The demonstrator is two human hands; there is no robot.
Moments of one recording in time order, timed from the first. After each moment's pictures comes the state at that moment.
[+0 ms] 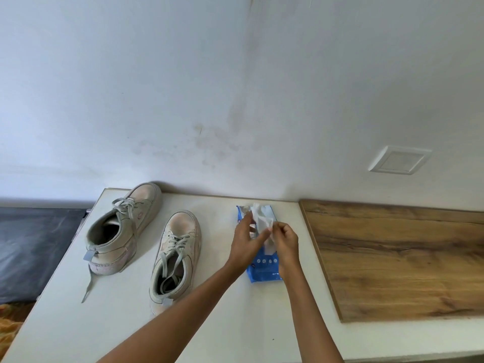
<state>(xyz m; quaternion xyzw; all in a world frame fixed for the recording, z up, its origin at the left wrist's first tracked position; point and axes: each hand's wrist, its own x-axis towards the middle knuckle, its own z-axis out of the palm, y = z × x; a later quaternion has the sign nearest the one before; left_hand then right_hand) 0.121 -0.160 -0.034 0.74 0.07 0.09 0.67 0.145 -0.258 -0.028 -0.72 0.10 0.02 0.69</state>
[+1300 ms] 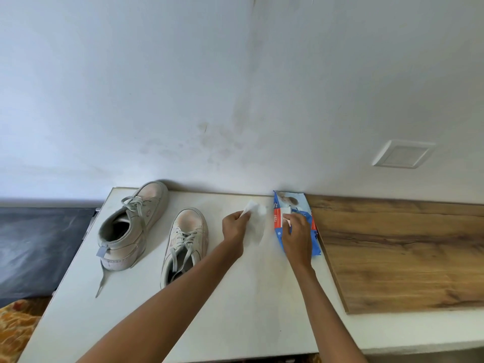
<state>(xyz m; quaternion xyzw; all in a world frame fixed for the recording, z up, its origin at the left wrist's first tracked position) 0.126 -0.133 -0.004 0.58 0.31 0.02 0.75 0.157 -0.278 -0.044 -0.92 -0.04 -0.18 0.34</state>
